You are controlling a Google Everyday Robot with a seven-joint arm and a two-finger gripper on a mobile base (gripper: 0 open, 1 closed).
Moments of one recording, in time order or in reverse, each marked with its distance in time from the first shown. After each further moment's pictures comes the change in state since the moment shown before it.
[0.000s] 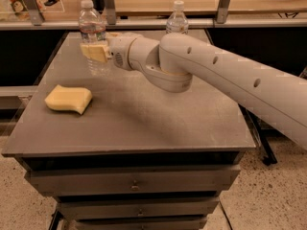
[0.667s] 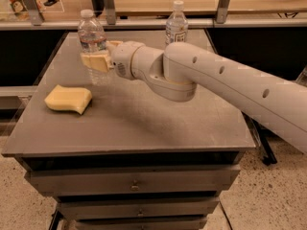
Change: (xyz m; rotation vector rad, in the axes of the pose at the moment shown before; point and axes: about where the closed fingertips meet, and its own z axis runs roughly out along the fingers) arm 0.014 0.019 -0.016 -0.034 0.004 -0.015
